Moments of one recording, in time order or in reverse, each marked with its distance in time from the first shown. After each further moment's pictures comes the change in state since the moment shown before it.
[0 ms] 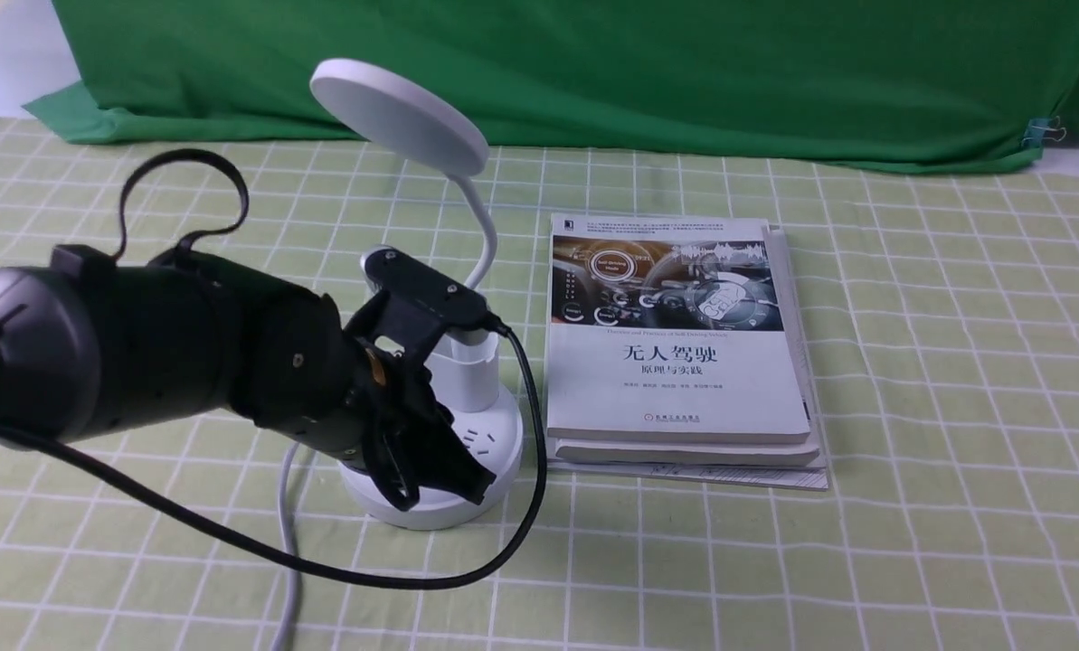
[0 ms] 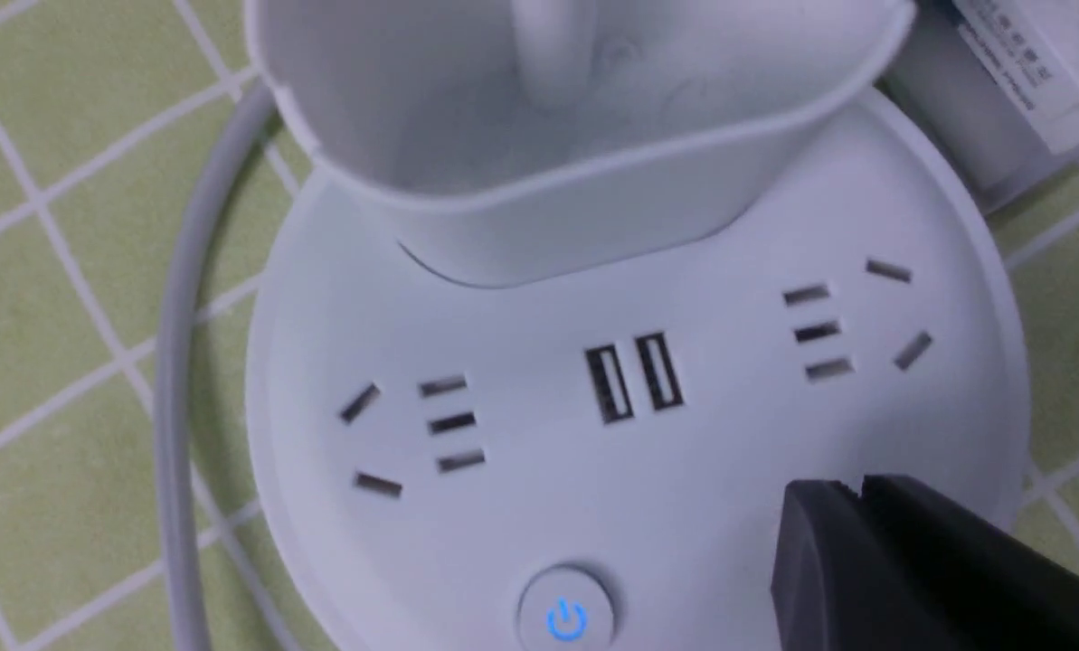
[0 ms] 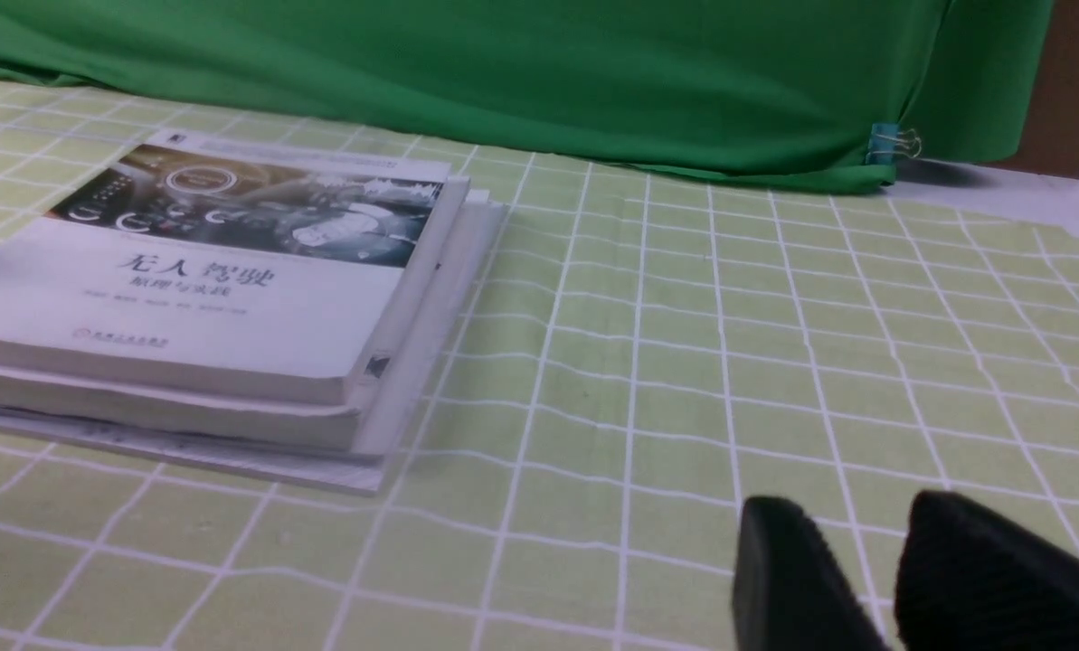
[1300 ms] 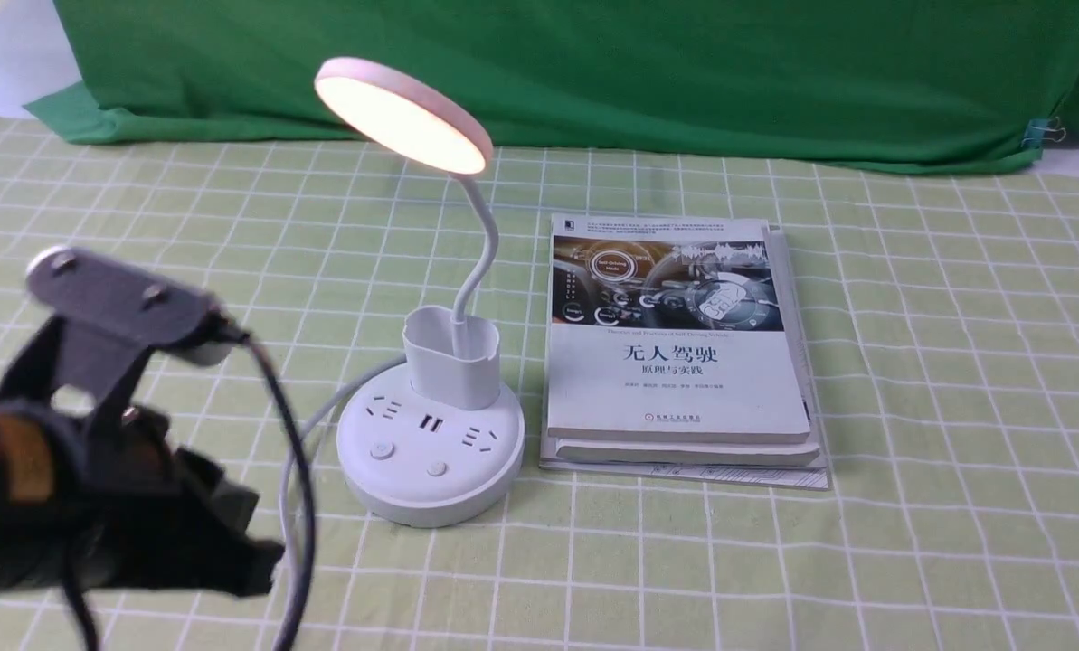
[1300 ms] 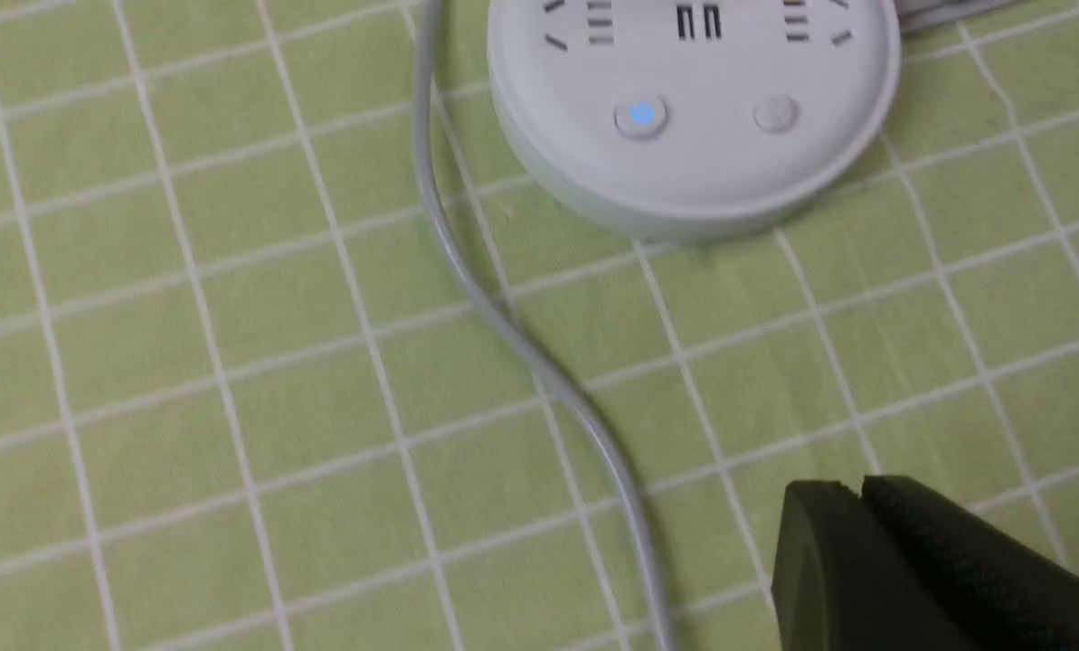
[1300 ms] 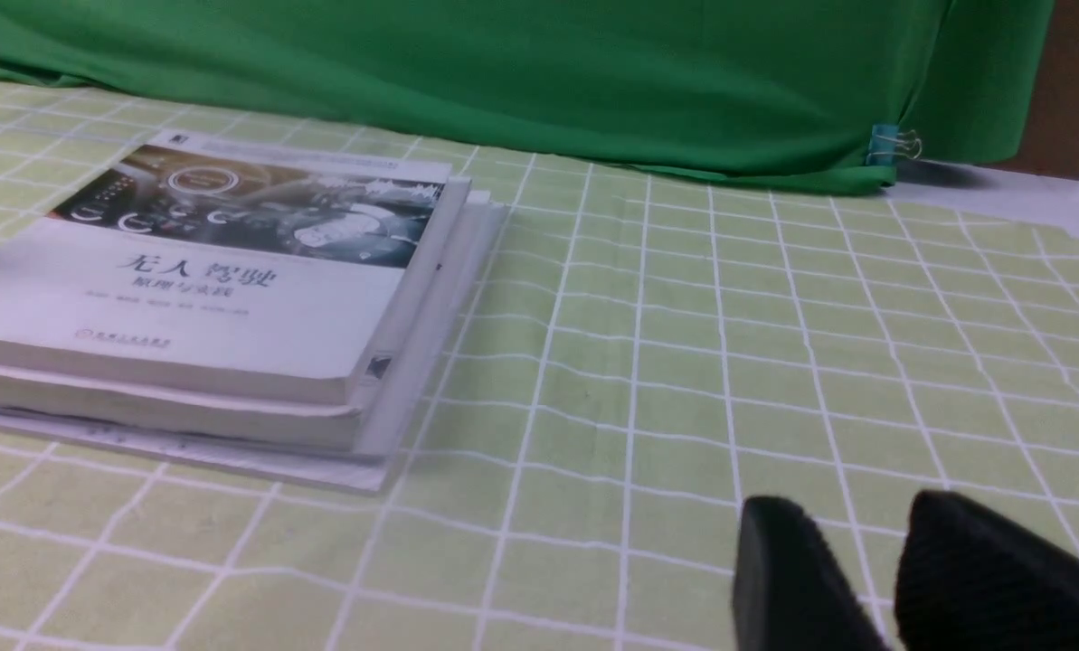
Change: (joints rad) right arm 0.000 0.000 0.000 0.000 0.000 0.000; left arm 0.047 -0.795 0.321 0.047 0.306 -0.258
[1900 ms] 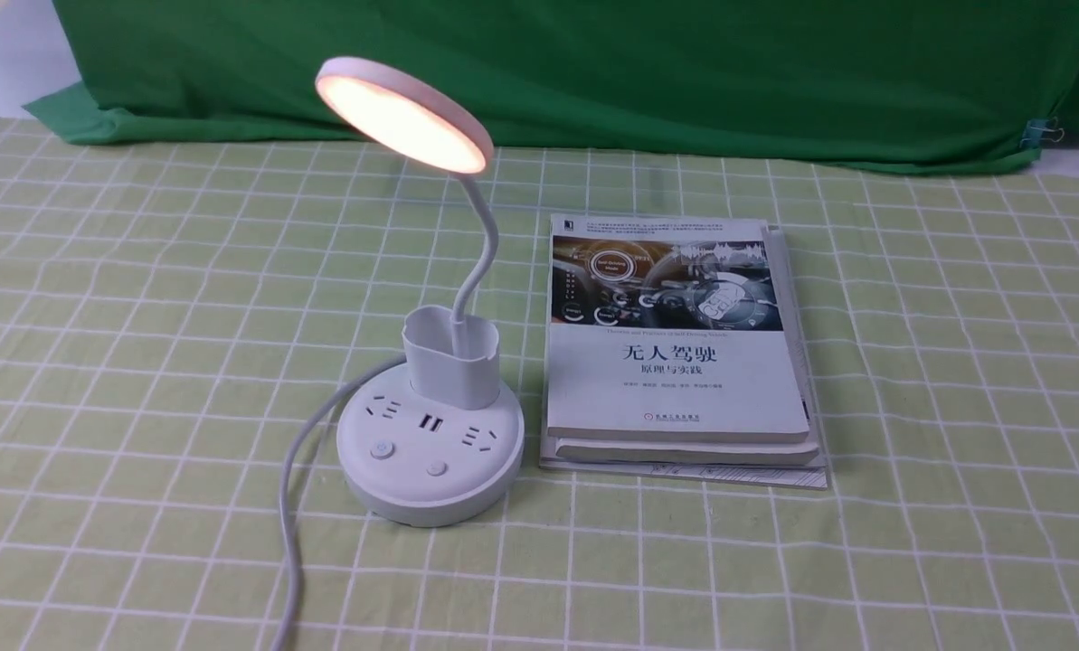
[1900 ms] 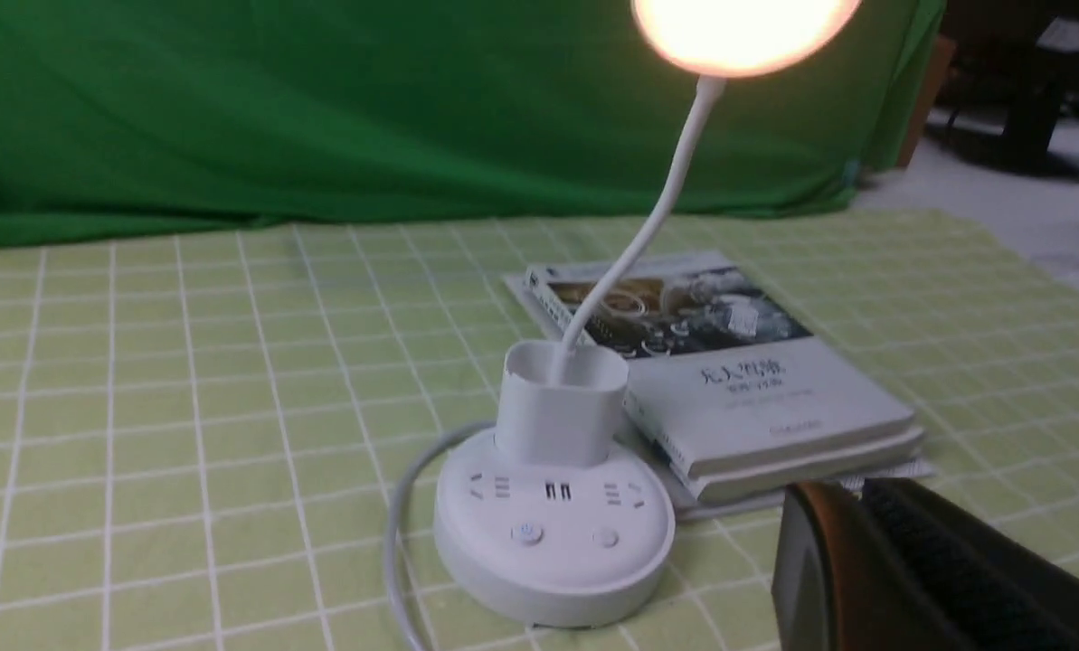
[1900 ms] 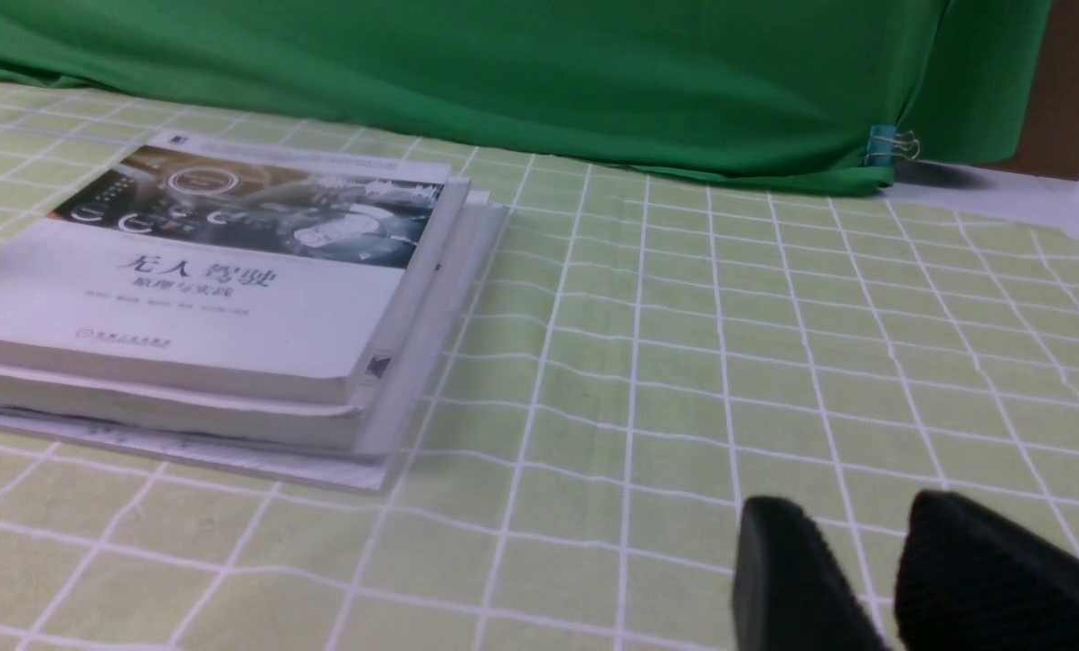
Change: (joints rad) right arm 0.000 0.000 0.000 0.000 0.000 0.000; left arm 0.000 -0.892 0.189 0.000 -0.078 -0.037
